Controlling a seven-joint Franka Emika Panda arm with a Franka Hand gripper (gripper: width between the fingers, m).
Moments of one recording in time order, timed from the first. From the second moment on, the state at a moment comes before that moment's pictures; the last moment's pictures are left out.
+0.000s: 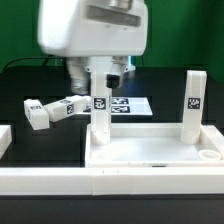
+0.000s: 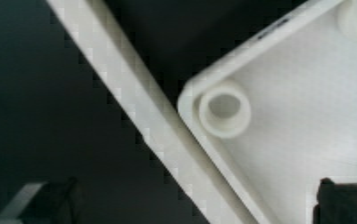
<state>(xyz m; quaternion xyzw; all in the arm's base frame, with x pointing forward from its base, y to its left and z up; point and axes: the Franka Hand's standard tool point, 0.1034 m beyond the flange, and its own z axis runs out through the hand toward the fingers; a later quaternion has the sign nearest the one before) 0.622 -0.071 0.134 0.91 0.41 0.03 0.07</state>
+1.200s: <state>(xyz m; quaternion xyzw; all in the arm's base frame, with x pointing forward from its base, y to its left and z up) 0.546 -0.175 0.128 1.00 0.05 -0.06 -0.02</state>
